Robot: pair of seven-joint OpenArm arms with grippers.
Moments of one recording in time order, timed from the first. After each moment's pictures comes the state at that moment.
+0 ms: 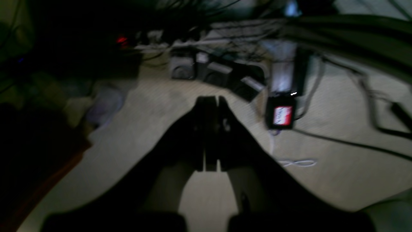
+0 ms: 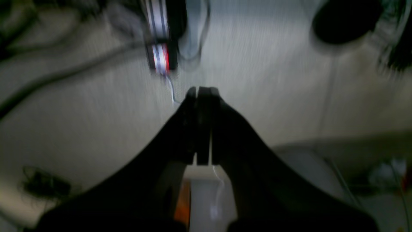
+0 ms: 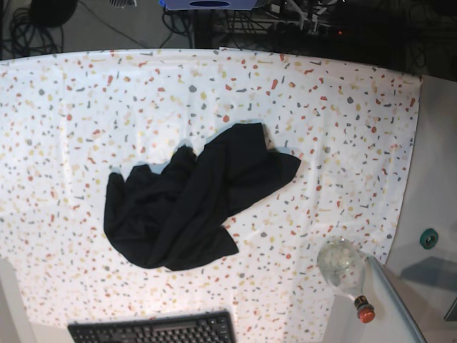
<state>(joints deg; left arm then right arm) 12.0 -6.7 1.7 12.3 0.3 -1.1 -6.5 -12.9 0.7 -0.7 7.7 -2.1 0.0 0.4</state>
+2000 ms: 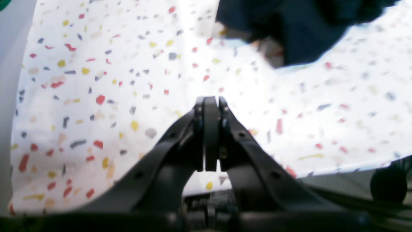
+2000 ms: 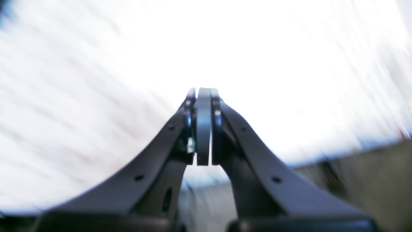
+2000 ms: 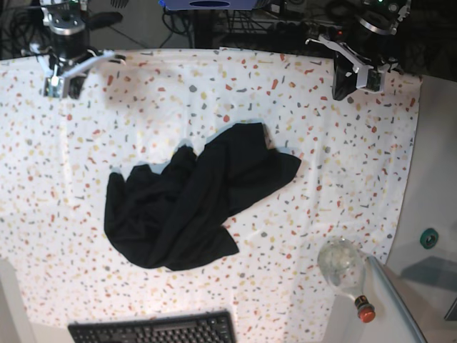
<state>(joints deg) 45.0 -25.2 -0.1 103.8 -17.2 -1.1 4.9 -40.2 -5.6 9.4 108.2 -2.1 0.1 -17.8</state>
